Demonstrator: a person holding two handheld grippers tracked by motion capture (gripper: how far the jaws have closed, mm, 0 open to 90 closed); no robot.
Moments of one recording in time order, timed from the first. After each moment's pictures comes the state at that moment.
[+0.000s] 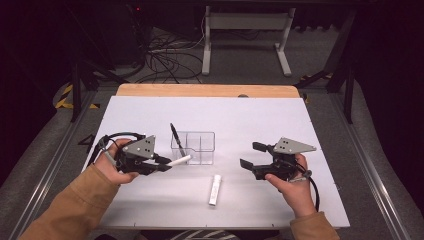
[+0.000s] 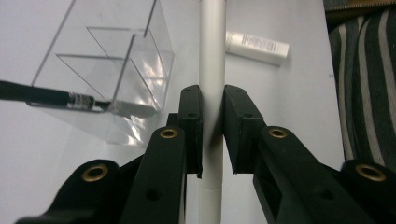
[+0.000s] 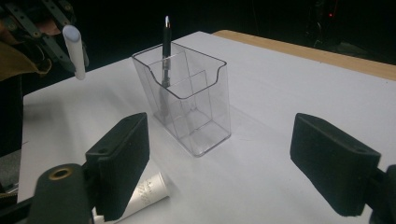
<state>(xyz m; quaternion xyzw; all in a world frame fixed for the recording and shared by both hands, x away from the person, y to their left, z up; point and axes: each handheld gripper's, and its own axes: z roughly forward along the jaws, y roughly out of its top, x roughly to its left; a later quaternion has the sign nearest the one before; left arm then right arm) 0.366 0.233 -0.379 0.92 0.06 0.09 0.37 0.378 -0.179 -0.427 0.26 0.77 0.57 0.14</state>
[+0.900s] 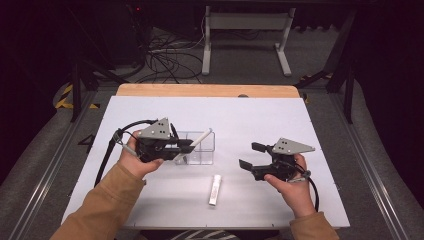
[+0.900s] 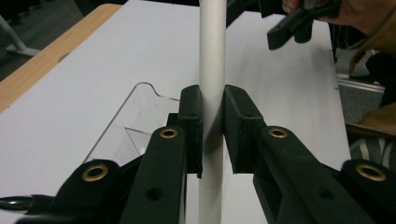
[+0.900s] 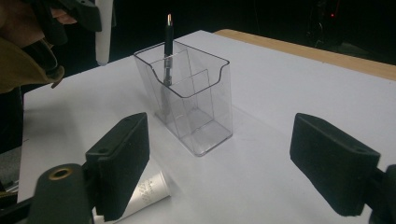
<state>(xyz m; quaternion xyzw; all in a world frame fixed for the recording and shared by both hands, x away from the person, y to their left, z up) 0.383 0.189 -0.365 0.86 0.14 0.12 0.48 0.377 -0.177 -0.427 0.26 0.77 0.57 0.14</state>
